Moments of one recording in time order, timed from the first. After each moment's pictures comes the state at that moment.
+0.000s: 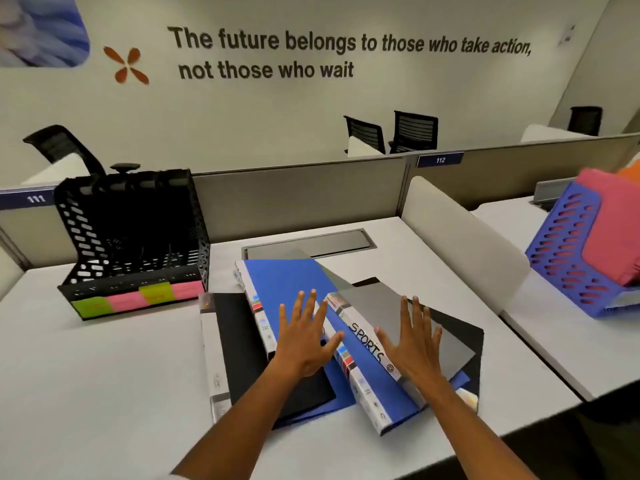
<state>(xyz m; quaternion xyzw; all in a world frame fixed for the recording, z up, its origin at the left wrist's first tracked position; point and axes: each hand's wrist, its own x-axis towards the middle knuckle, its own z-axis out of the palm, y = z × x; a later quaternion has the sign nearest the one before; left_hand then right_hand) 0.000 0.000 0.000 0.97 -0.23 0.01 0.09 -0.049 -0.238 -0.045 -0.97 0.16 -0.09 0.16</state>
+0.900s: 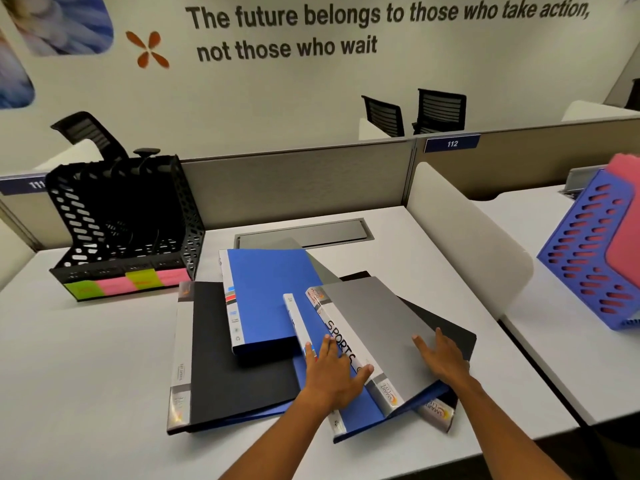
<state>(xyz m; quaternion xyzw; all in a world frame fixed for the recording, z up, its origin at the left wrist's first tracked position) -0.052 -0.128 -0.043 0.97 -0.16 -0.18 0.08 -0.039 -0.388 -0.091 -0.91 0.28 0.12 0.28</state>
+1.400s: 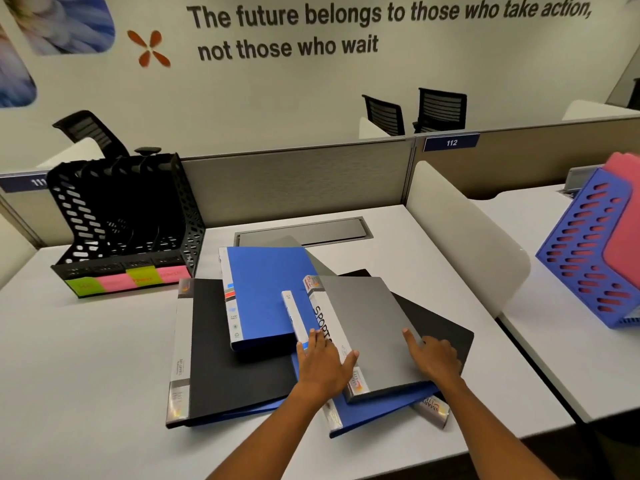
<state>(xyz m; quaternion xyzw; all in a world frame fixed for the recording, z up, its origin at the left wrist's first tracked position) -0.049 -0.125 -0.036 0.97 -0.08 -0.16 0.18 -0.044 -0.370 -0.086 -0.92 0.29 0.10 0.25</state>
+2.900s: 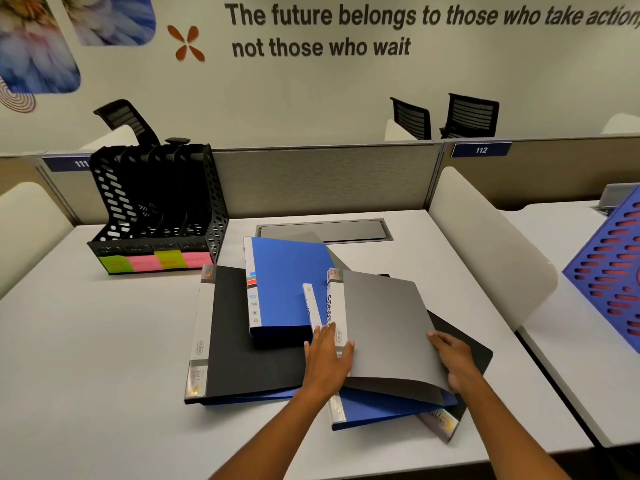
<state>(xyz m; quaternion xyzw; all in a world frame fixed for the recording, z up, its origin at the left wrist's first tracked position) -0.060 -0.108 -0.042 0.89 0.02 -0.08 0.44 -0.038 -0.371 -0.079 -0.67 0.34 0.01 0.66</state>
